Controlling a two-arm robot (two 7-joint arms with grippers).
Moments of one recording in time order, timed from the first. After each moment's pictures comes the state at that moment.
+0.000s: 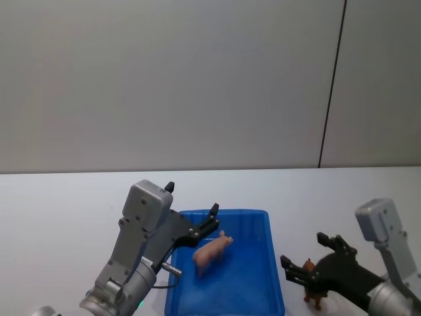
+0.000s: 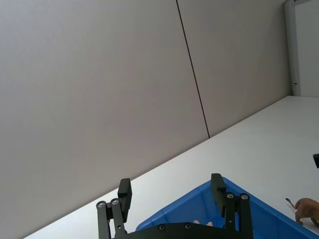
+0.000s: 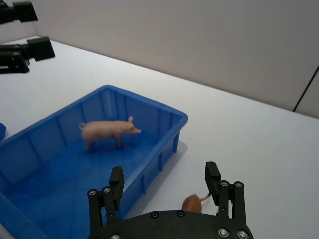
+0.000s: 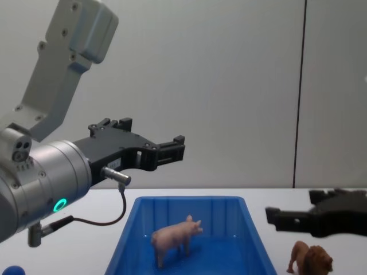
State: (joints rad) left arm -0.24 0.38 0.45 -1.63 -0.20 0.01 -0.01; right arm 0.11 0.31 -0.27 -1.64 0.20 0.27 0.33
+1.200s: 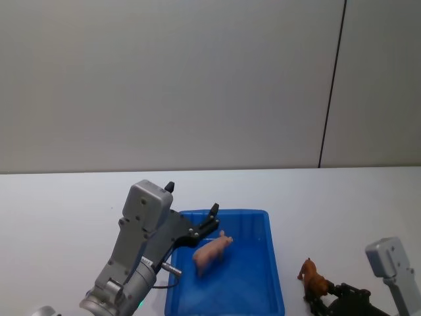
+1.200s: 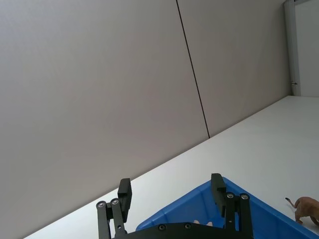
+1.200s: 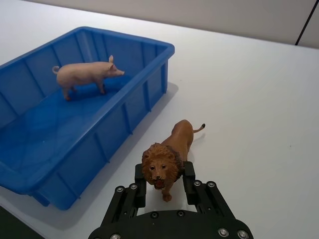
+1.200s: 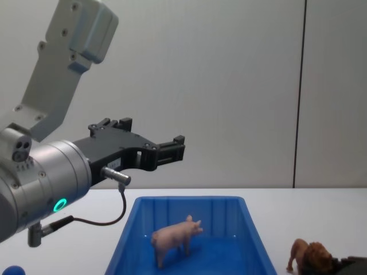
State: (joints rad) left arm -0.24 0.38 0.45 -1.63 -0.20 0.01 -0.01; right arm 0.04 0.34 -0.26 -1.57 0.26 0.28 0.30
